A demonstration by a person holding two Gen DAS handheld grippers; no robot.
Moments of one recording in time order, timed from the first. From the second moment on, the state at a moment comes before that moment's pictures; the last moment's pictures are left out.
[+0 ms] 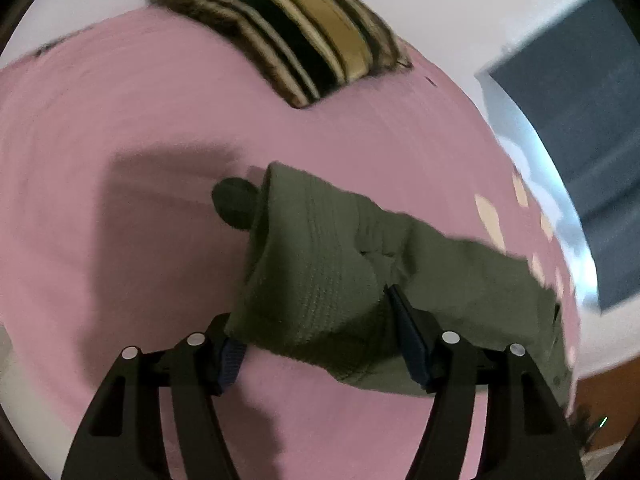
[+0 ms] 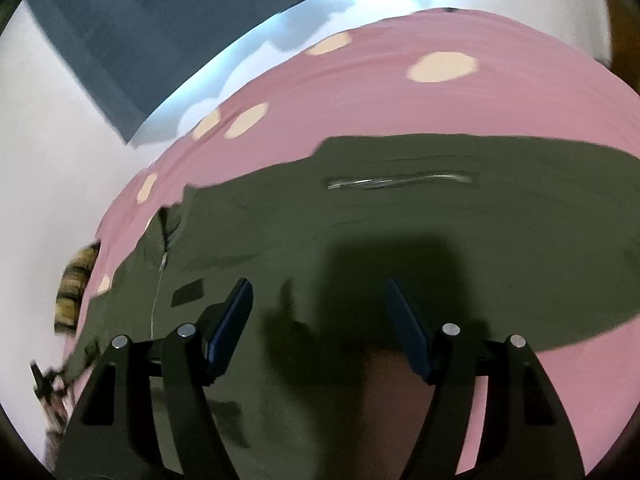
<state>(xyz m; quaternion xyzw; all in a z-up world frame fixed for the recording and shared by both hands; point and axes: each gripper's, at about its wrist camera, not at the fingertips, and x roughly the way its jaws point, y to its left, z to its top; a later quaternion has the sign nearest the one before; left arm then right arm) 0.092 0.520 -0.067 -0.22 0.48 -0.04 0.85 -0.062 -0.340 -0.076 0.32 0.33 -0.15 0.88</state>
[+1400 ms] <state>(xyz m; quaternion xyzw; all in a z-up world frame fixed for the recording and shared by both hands) 0.091 0.281 -0.033 -0.13 0.42 -0.14 0.89 -0.295 -0.491 -0.139 0.61 0.09 -0.35 0.70</state>
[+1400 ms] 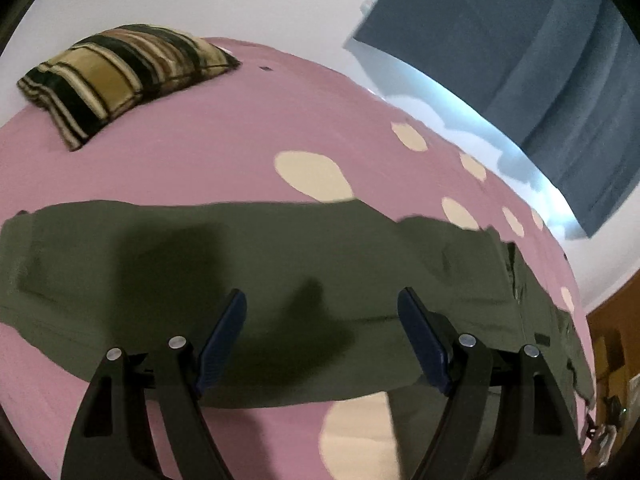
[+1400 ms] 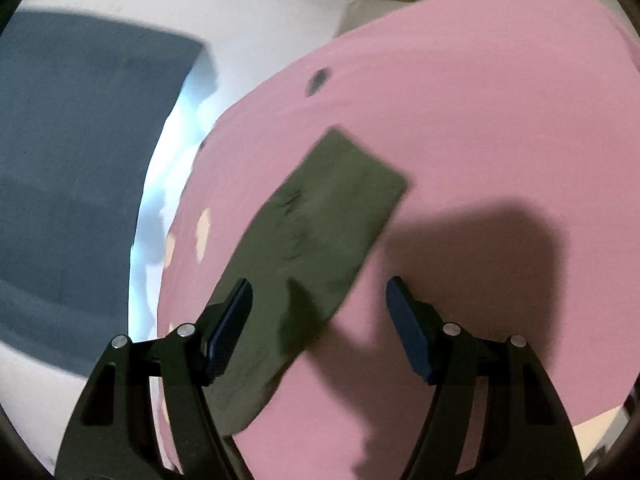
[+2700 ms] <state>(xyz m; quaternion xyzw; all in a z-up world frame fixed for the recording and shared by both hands) 0.070 0.216 -0.051 -0.10 0.44 -0.19 0.87 -0.036 -0.333 0.031 0.29 0.18 -0.17 0.92</state>
